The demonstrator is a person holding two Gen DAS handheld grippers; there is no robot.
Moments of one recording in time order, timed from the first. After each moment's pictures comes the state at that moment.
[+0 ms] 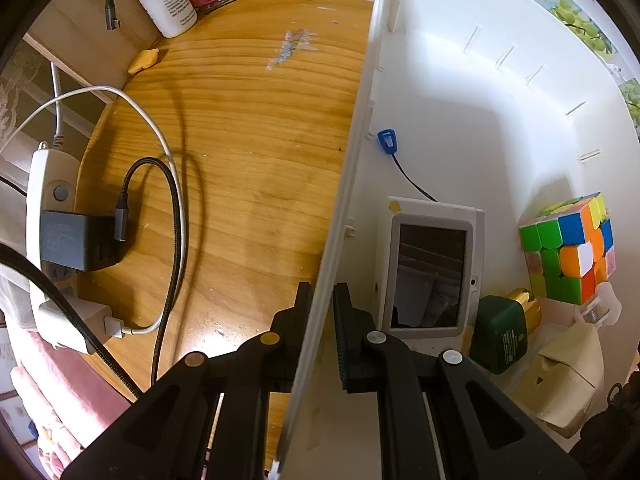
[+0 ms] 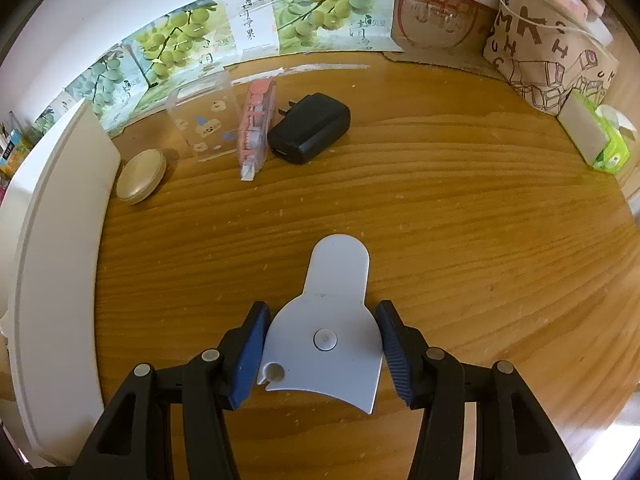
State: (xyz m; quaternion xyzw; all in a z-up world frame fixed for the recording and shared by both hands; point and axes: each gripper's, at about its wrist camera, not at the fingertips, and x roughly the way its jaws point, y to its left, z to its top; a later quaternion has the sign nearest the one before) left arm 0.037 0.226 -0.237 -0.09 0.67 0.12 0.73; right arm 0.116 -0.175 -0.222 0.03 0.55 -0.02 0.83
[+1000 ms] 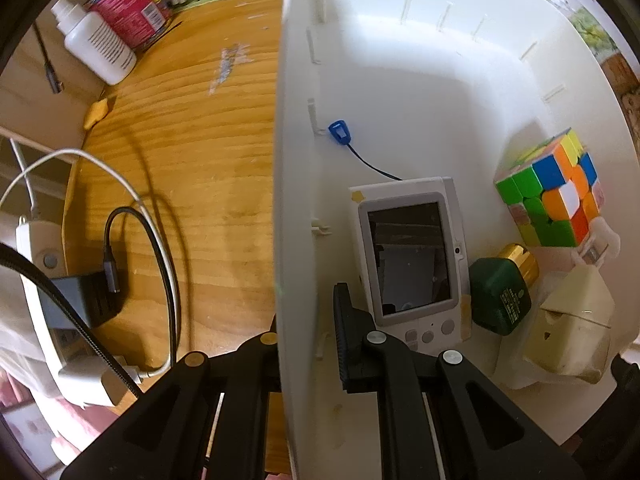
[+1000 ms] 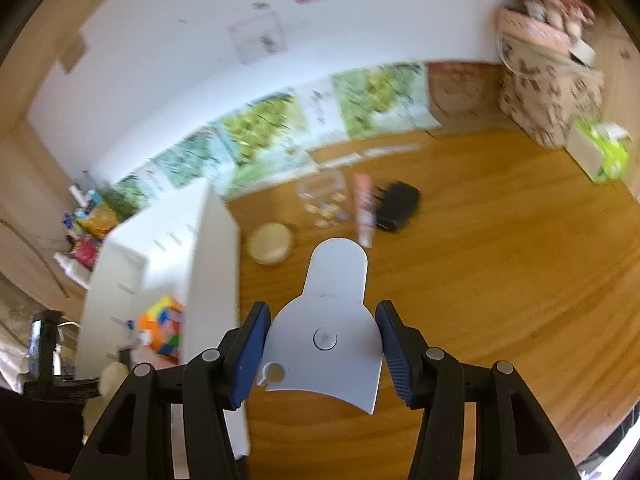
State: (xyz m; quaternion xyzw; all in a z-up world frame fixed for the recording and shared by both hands) left arm 0.049 0.199 -0.240 -0.01 0.68 0.02 0.73; right arm 0.073 -0.131 -0.134 0.12 0.44 0.05 0.89
